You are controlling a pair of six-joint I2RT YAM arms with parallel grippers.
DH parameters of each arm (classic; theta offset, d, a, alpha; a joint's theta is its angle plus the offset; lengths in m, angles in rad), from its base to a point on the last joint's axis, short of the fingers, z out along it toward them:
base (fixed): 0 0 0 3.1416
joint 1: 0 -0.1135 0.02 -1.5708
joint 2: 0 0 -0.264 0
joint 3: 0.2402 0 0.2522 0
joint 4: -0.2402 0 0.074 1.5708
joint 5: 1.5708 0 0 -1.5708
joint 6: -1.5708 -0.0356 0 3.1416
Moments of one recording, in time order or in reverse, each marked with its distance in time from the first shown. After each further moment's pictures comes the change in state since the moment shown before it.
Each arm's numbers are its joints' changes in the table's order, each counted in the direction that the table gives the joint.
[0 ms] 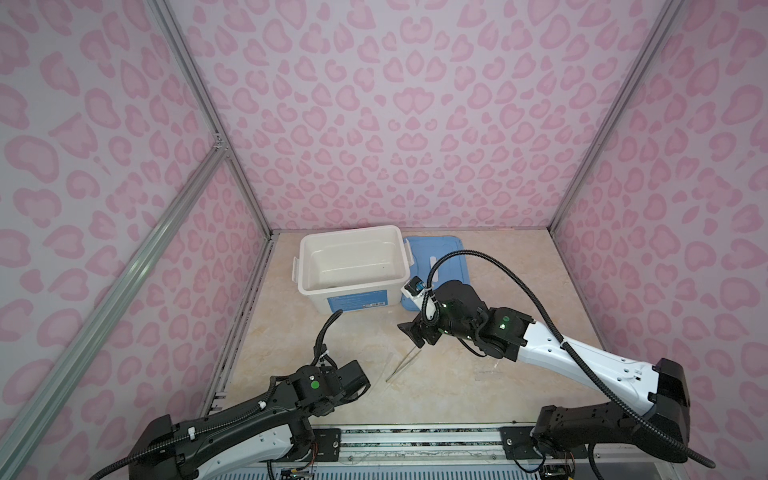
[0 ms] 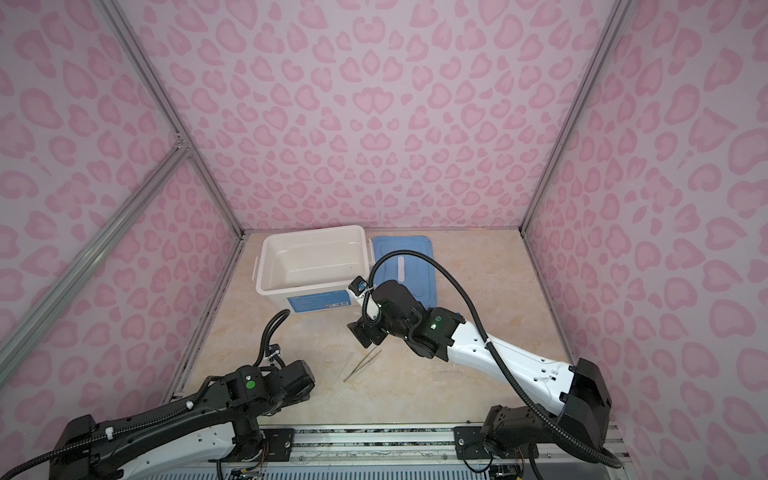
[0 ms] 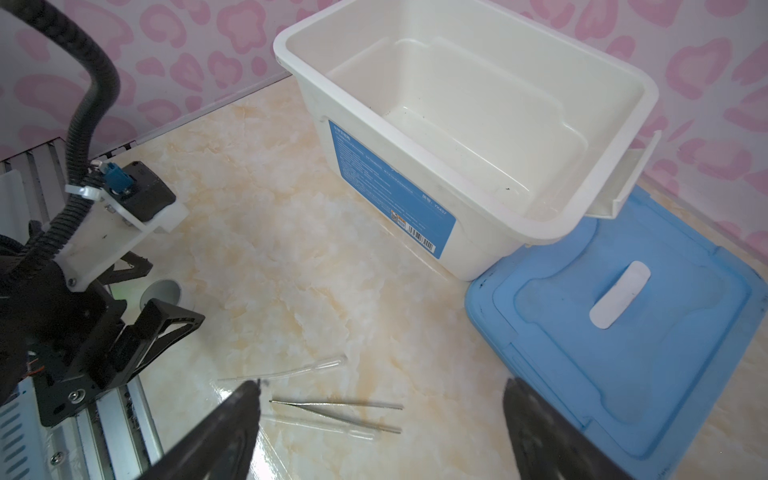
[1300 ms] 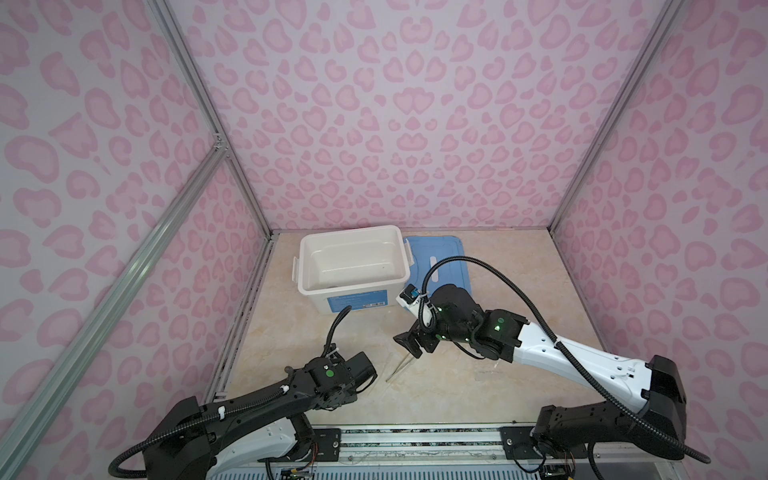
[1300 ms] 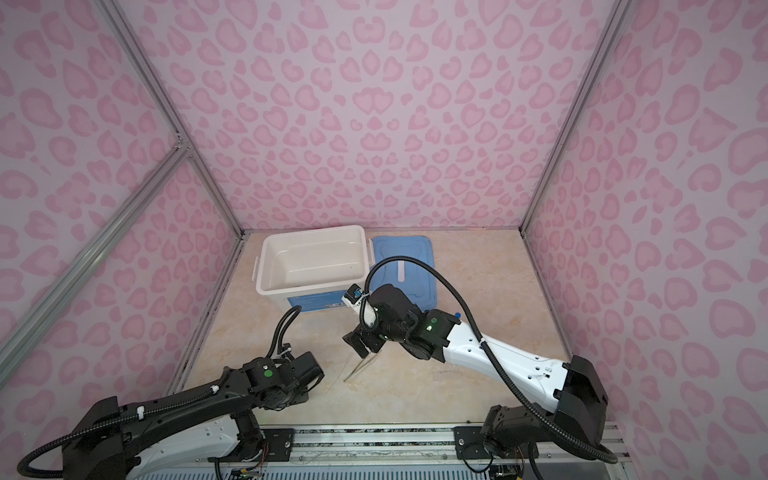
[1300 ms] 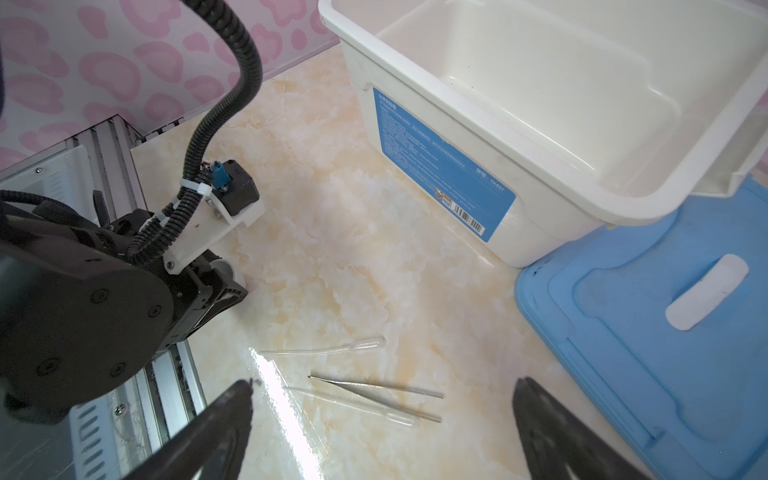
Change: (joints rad) left arm -0.063 -0.152 0.026 0.078 0.076 -0.107; right arm -0.020 -0.020 -0.011 -0.009 -0.091 -0.034
